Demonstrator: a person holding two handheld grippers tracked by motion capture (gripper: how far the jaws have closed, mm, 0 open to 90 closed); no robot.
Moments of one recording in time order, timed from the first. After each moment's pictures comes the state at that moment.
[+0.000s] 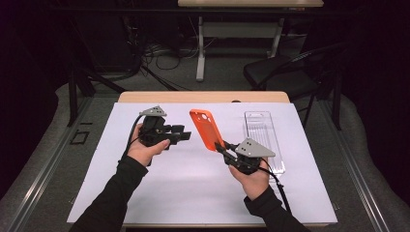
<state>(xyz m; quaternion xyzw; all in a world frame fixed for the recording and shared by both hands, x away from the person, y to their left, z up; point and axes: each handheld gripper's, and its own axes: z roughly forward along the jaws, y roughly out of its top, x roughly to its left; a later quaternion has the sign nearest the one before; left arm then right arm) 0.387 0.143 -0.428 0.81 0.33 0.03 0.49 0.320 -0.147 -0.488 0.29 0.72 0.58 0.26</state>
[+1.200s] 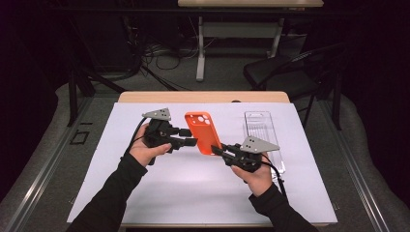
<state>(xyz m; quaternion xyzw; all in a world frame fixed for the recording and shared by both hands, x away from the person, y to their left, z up) 0.392 0.134 -0.434 0.83 0.22 -0.03 0.52 0.329 -0.155 -0.488 0.25 0.72 0.63 0.16</state>
